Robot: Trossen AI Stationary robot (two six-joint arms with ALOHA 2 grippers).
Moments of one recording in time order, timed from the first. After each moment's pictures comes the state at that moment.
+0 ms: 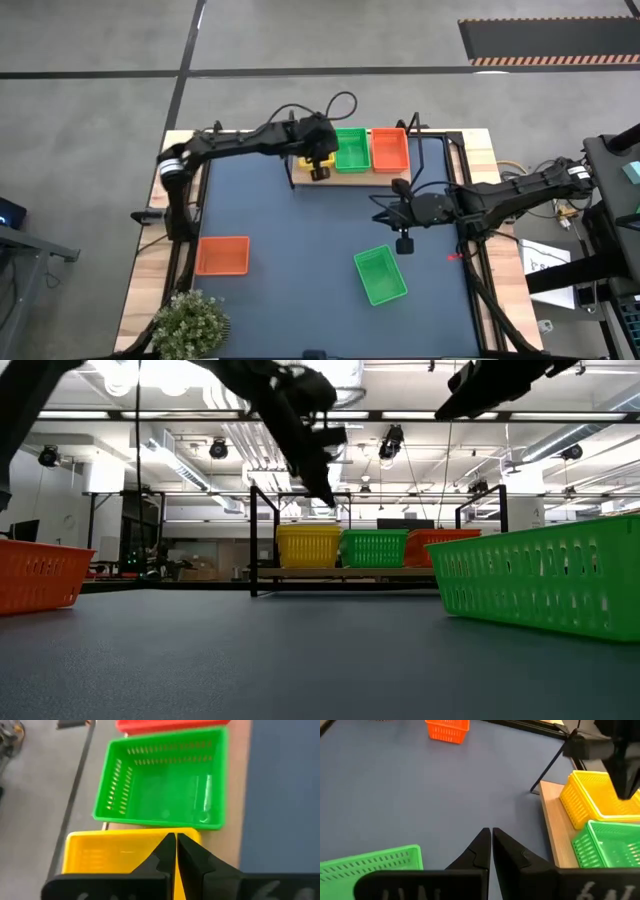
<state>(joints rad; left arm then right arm) 0.38 1.84 1.61 -0.58 -0.15 0.35 0.21 1.07 0.84 -0.38 0.24 -0.08</state>
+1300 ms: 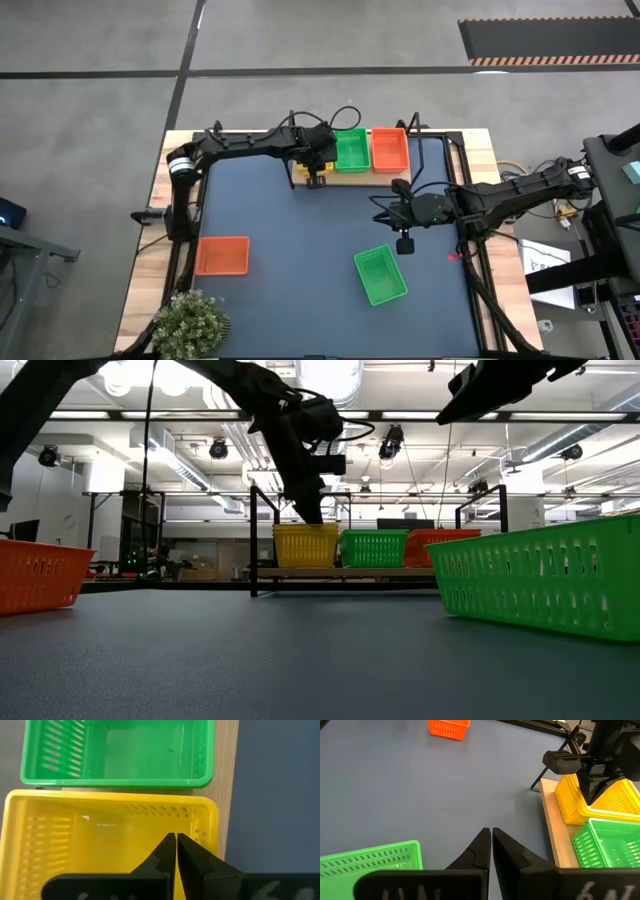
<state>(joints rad) 0.39 1.93 1.61 -0.69 -0.10 0.35 0.21 1.07 0.83 -0.38 0.24 -0.09</state>
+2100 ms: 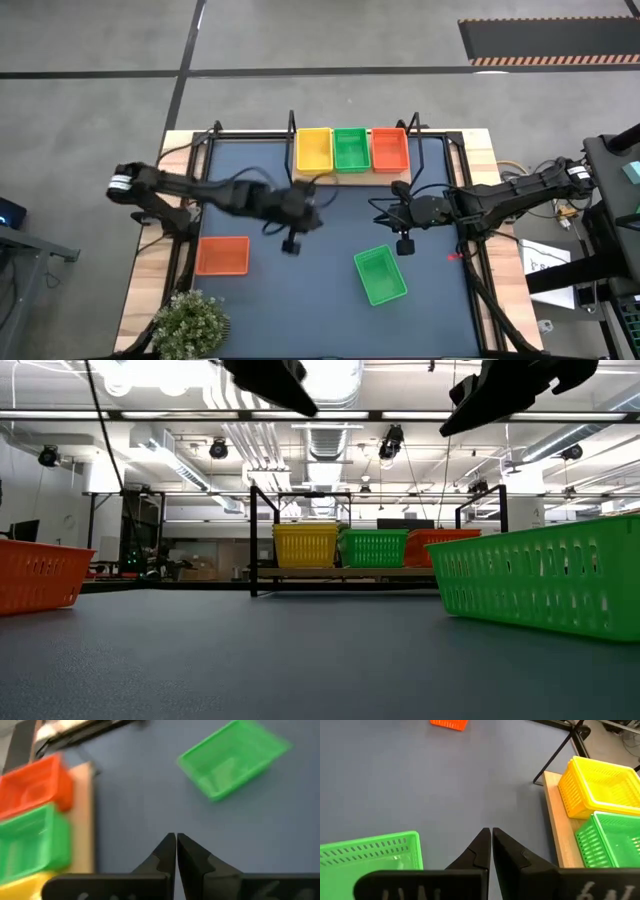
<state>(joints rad) -0.09 1.50 1.30 -0.50 -0.11 0.27 0.21 1.07 0.80 -0.38 0.24 -0.09</state>
